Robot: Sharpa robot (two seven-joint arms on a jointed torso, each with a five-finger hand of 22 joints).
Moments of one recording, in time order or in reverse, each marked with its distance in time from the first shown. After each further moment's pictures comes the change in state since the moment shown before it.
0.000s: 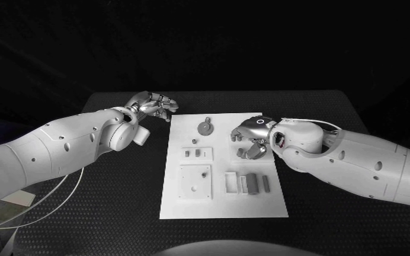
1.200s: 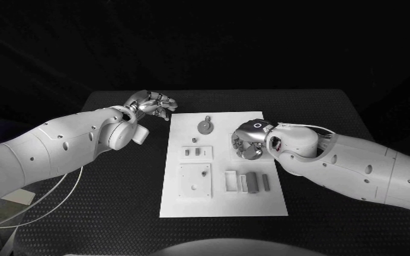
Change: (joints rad) left arm 0.000 -0.002 0.000 -0.002 0.000 0.002 0.000; left_hand 0.000 0.000 0.000 0.000 0.000 0.002 0.002 0.000 0.001 -0.003 0.003 0.000 0.000 0.000 0.000 0.000 0.000 0.000 0.000 0.000 0.000 0.000; right arm -0.031 0.027 -0.012 -0.040 -0.025 -0.043 0.004; right_hand 0.008 0.153 -0.048 -0.095 0.000 0.198 0.005 0.099 0.033 0.249 -0.094 0.092 0.071 0.073 -0.081 0.021 -0.021 -0.001 0.055 -0.026 0.019 0.000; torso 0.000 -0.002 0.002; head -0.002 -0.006
